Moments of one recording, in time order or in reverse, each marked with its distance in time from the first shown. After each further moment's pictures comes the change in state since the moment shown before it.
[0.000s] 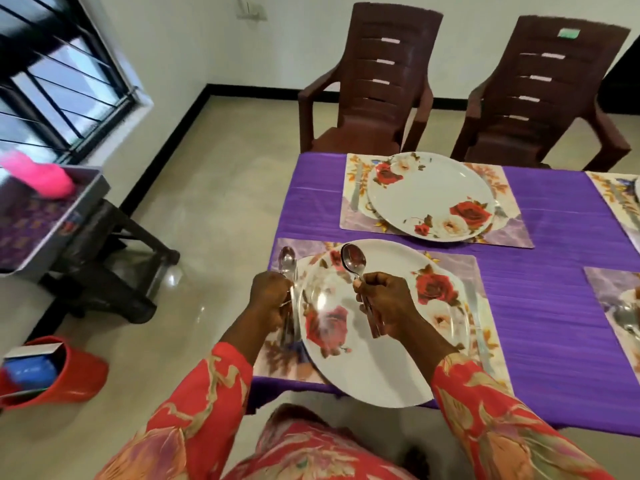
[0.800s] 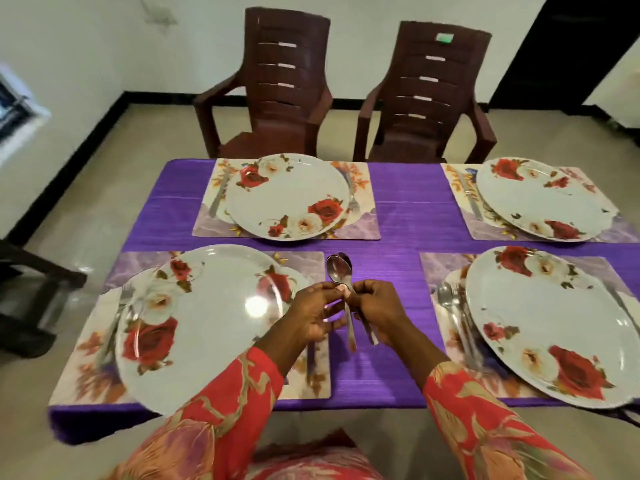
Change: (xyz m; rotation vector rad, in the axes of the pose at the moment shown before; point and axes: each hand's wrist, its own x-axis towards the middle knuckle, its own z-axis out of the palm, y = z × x) left_hand -0.127 -0.061 0.321 -0.109 -0.464 -0.202; right_hand 0.006 0.008 -0.280 -0.150 0.092 -0.056
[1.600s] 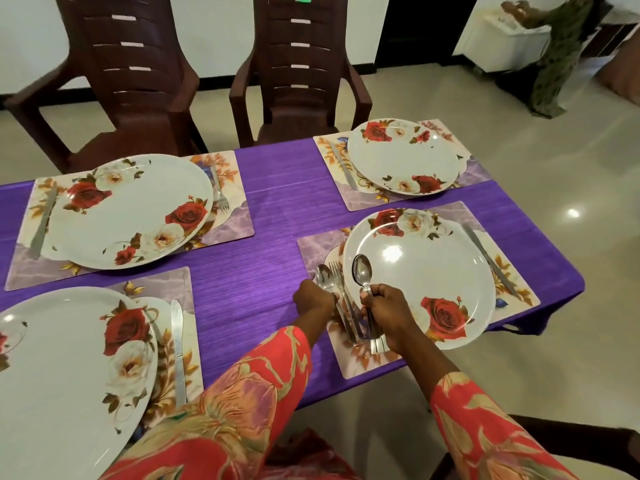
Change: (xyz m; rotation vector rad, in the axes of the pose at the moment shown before) left_hand 0.130 -0.116 0.185 0.826 0.279 0.117; right_hand -0.019 0.063 -0.197 0.012 0.355 0.180
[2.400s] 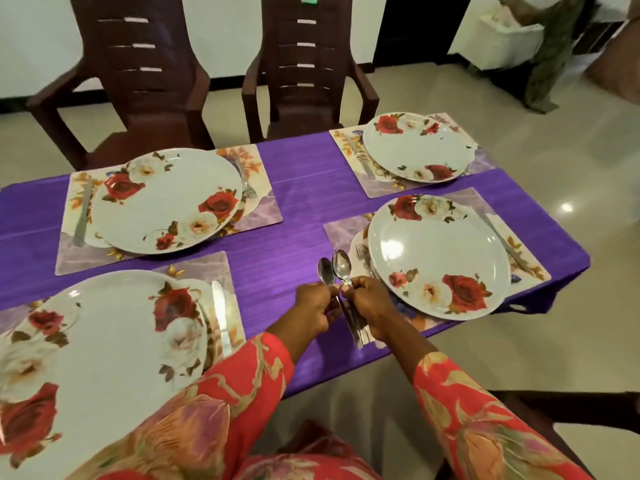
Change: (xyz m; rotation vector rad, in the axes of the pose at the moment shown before) left_hand -0.072 -0.016 -0.101 -0.546 -0.342 -0.194; right_hand -0.048 -0.011 0.078 0.050 -0.074 0.020
